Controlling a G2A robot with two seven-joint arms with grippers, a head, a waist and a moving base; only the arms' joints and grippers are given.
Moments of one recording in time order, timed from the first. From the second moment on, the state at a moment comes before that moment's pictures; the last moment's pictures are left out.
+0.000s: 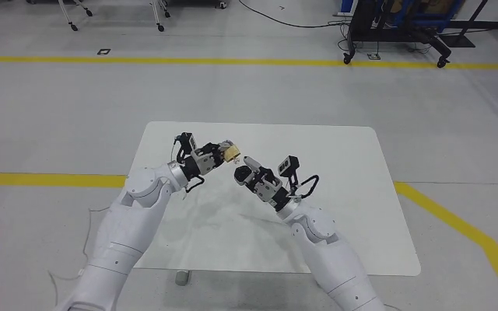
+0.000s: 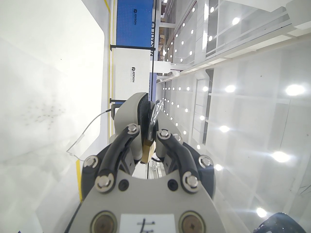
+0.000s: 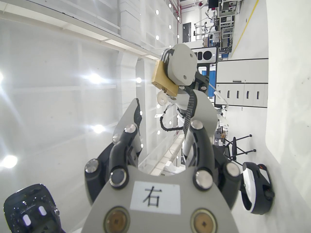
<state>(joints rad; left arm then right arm) 1.03 -1.21 -1.16 -1.27 -0.58 0.06 -0.78 -1.35 -1.49 1.16 -1.38 0.56 -0.21 0.58</state>
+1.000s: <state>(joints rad) 1.07 -1.20 -1.18 -1.36 -0.46 0.02 -0.74 -1.36 -1.49 1.10 -1.41 0.41 -0.26 0.40</state>
